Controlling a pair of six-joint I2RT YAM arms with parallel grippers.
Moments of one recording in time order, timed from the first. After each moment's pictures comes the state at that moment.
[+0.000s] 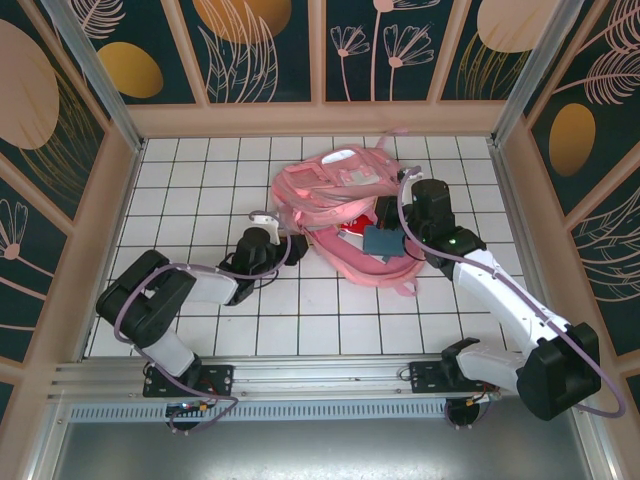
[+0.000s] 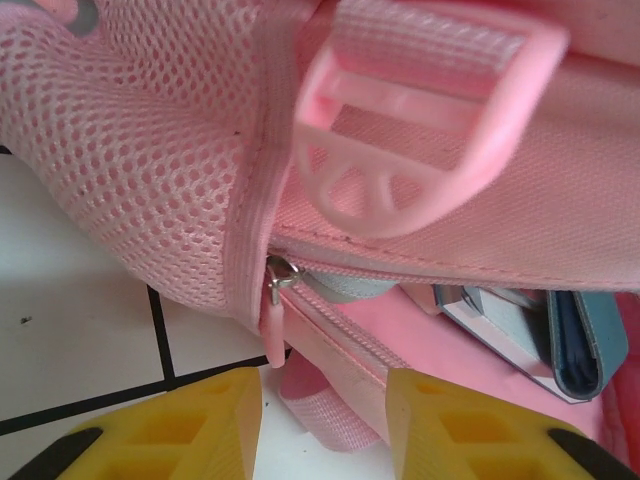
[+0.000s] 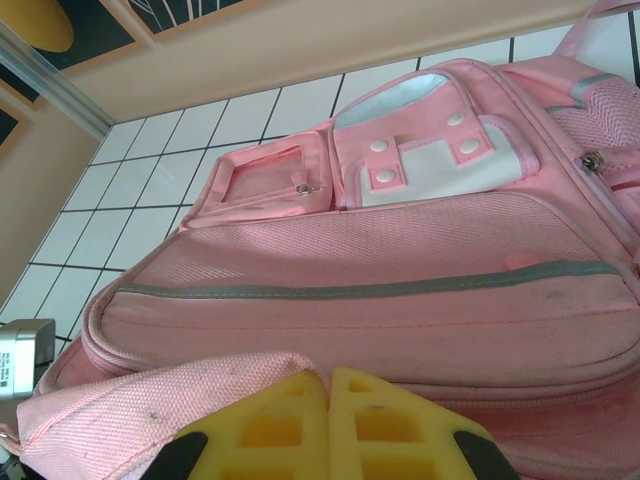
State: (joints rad) left arm -0.61 1.65 0.51 0.75 0.13 -0.66; right arm 0.46 1.14 0.87 -0.19 -0.10 0.44
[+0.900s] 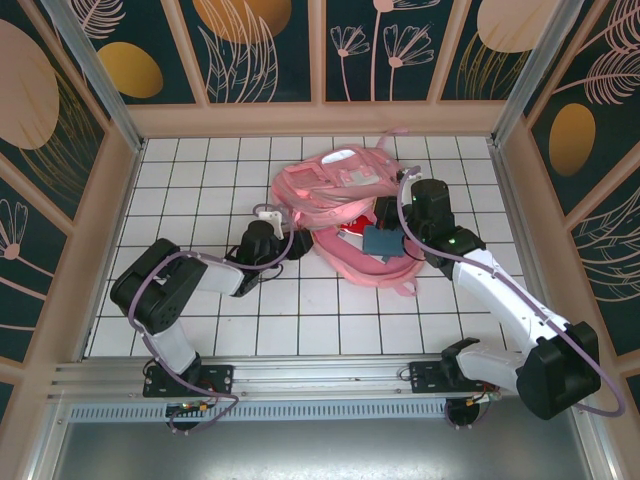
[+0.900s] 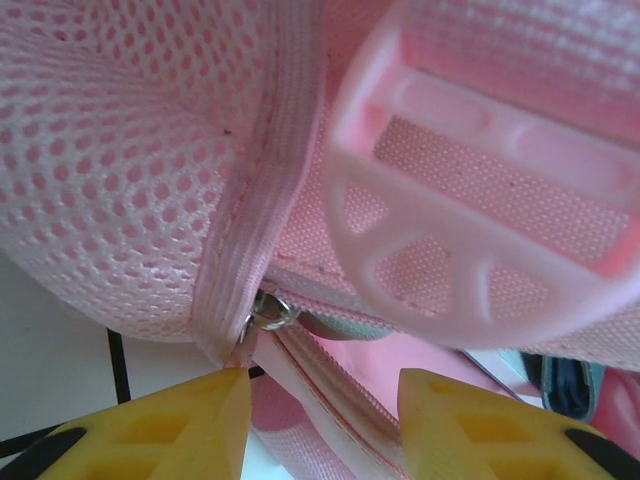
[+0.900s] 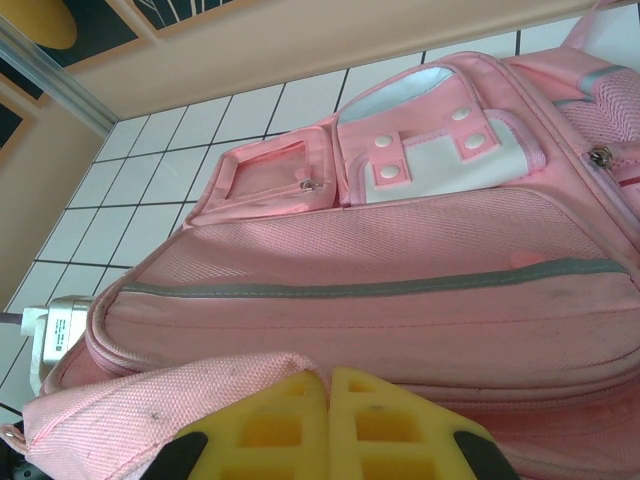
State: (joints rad) left arm -0.58 1.75 0.59 0.73 0.19 -0.74; right arm 0.46 1.15 0.87 -0.19 -0.11 0.44
